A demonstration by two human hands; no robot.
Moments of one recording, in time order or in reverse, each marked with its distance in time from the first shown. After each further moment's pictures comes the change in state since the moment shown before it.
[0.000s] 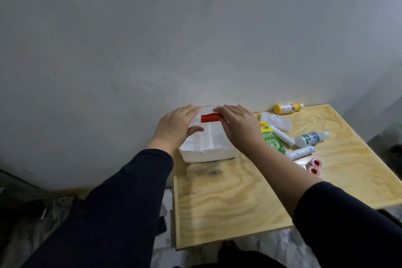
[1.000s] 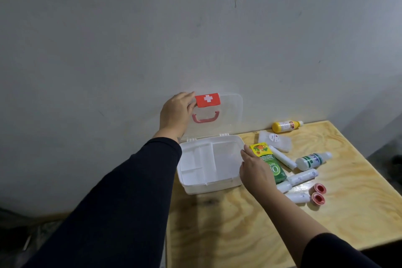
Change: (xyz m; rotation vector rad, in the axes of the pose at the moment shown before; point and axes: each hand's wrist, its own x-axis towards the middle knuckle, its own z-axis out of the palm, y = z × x) left_hand 0.106 -0.010 0.004 -0.209 0.268 -0.182; right_hand -0.044 0.042 0.027 -0.044 -0.453 0.613
